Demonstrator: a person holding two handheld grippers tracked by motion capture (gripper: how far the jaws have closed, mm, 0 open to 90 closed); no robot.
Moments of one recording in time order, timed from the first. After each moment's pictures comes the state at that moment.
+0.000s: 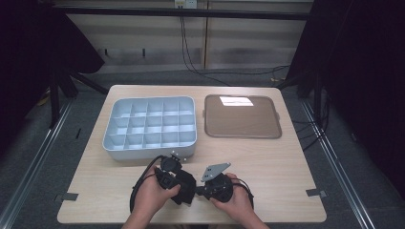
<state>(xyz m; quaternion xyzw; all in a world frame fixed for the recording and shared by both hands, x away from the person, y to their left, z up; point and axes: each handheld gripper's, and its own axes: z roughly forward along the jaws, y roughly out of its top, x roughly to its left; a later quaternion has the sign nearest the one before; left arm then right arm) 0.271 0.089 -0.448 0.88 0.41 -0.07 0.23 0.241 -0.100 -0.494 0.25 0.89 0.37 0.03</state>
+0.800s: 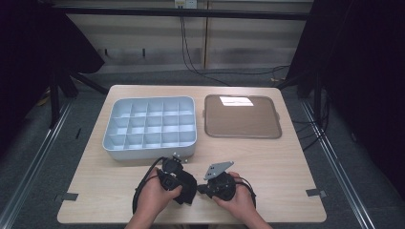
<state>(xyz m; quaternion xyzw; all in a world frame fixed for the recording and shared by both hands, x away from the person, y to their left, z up) 0.271 0.086 -0.458 0.87 0.42 -0.07 0.23 0.245 -0.108 -0.495 0.26 0.89 0.37 0.04</state>
